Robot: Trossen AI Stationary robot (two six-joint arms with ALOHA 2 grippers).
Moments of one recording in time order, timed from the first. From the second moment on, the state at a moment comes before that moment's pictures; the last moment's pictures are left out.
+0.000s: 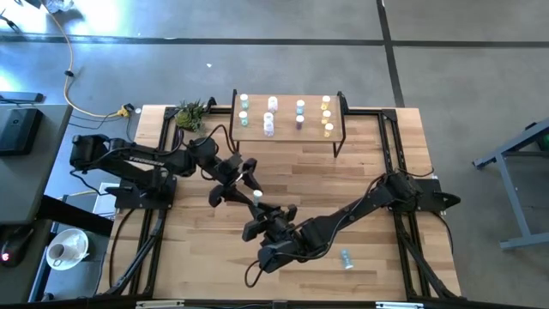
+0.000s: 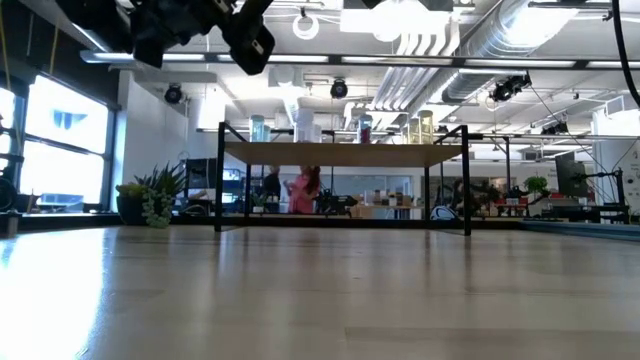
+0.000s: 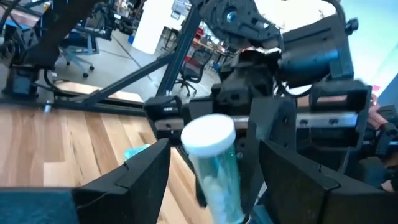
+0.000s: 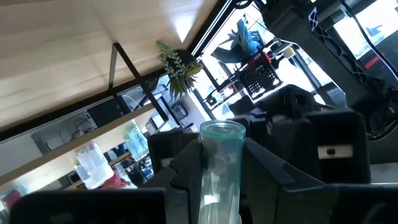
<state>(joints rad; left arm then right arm) 0.22 1.29 0.59 0.71 0.73 -0.41 0.49 2.16 1.97 -0.60 1.12 -1.73</state>
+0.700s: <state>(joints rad) 0.24 1.29 0.61 0.68 0.84 -0.42 0.47 2.16 1.97 -0.52 1.11 -1.78</state>
